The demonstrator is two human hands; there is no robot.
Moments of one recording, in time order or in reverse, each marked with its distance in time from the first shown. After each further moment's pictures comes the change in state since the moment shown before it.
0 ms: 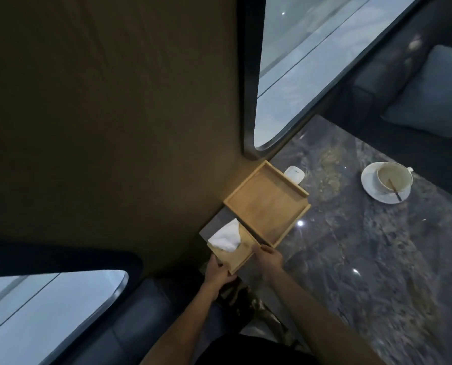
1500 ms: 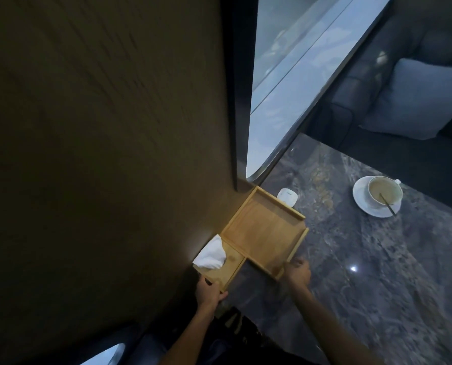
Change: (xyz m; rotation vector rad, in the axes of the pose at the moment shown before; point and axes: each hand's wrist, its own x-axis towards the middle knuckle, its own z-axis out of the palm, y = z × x) left_hand 0.055 0.047 -0.014 0.070 0.225 -0.007; right_hand 0.038 -0.054 -0.026 -0.054 0.339 0.054
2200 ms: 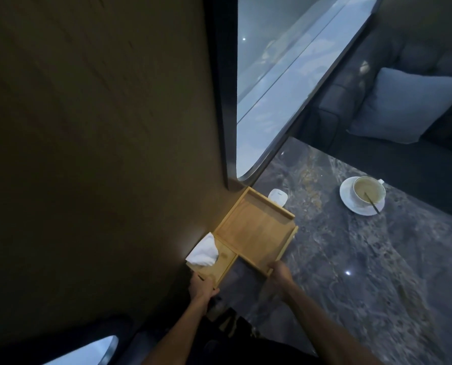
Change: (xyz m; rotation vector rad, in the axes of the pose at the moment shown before) left_hand -0.010 0.008 -0.001 0.094 -0.002 0.003; right_hand 0.010 0.017 0.004 0.127 -0.303 0.052
